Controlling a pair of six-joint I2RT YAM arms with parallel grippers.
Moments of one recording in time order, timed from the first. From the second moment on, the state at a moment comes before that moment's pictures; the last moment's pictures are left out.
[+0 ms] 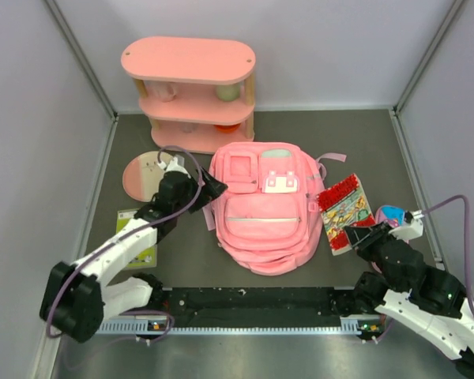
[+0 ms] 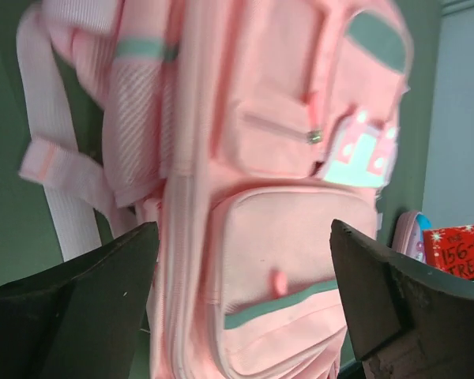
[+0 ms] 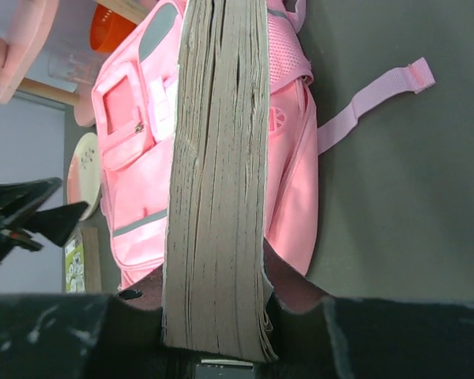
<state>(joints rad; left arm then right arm) -0.45 1.17 0.58 0.06 0.06 -0.95 0.92 0.06 0.58 -1.00 0.68 1.14</state>
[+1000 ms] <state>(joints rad) -1.24 1.40 1.02 -0.60 -0.02 -0.19 0.92 0.07 0.60 -1.00 0.65 1.13</state>
